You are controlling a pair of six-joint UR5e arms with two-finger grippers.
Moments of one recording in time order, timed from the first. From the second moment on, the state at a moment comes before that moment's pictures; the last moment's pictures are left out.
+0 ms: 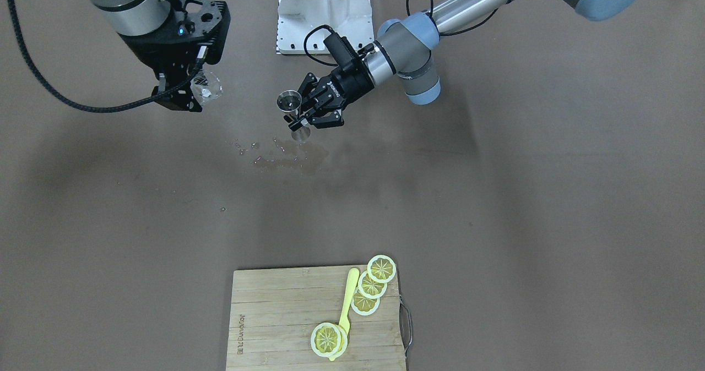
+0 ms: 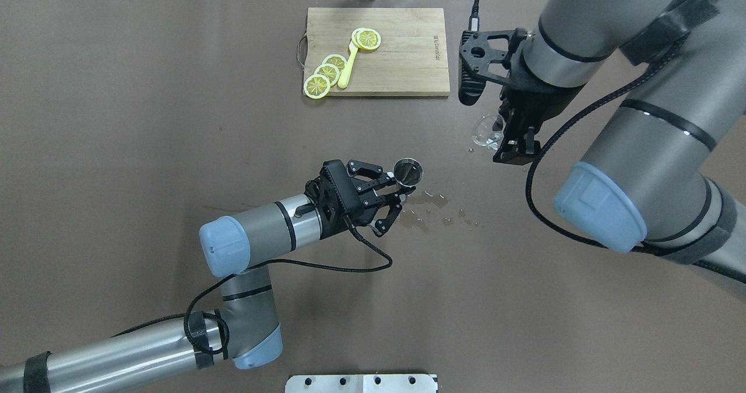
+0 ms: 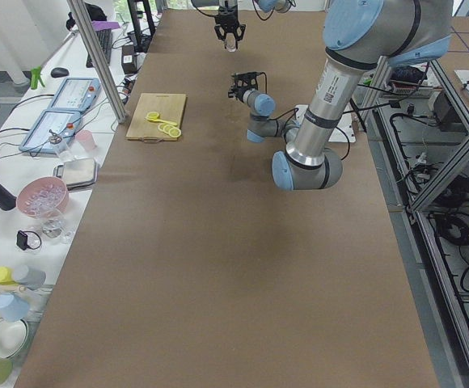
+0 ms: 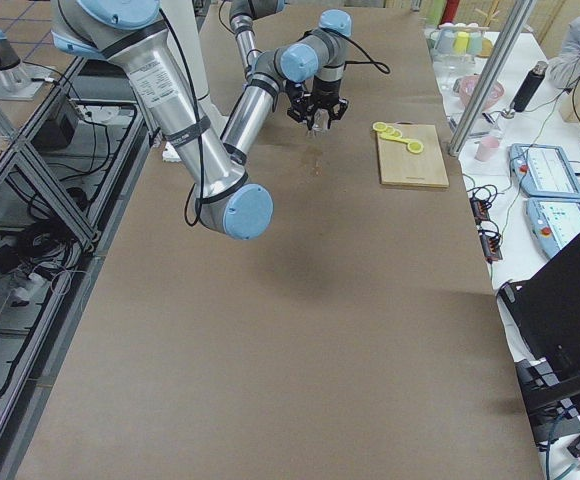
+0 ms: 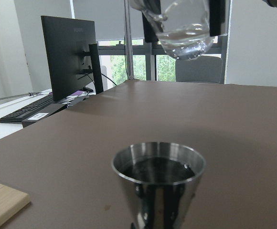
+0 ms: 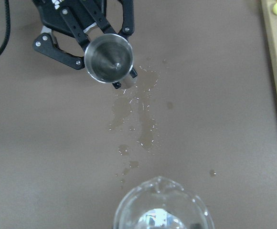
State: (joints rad) left arm -0.36 -2.24 -1.28 -3.13 -1.44 -0.22; right arm 0.89 -1.00 2.02 -1.95 2.25 -0.53
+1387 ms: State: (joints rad) left arm -0.58 -1.94 -1.51 -3.16 -1.44 -0.24; right arm 1.08 -1.05 1.55 -0.91 2.55 -0.17
